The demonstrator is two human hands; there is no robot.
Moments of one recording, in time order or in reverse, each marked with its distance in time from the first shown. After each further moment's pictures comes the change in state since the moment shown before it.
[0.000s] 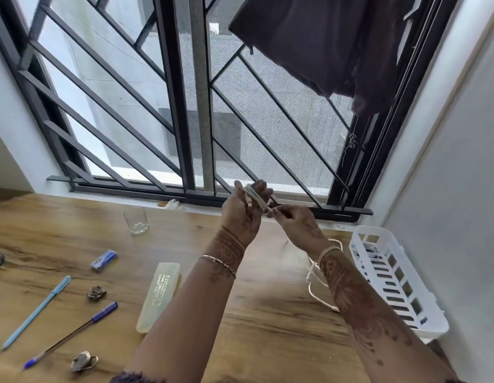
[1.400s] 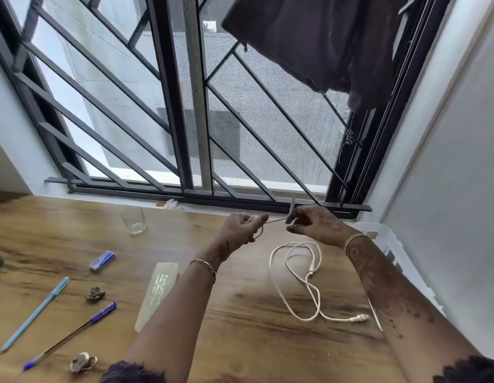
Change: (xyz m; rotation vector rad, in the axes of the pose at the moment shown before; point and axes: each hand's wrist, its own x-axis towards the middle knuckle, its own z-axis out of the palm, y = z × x) left_hand 0.008 -0.016 -0.069 1.313 -0.007 0.038; right_hand 0.021 0.045 -0.049 -0.265 -0.329 -0.098
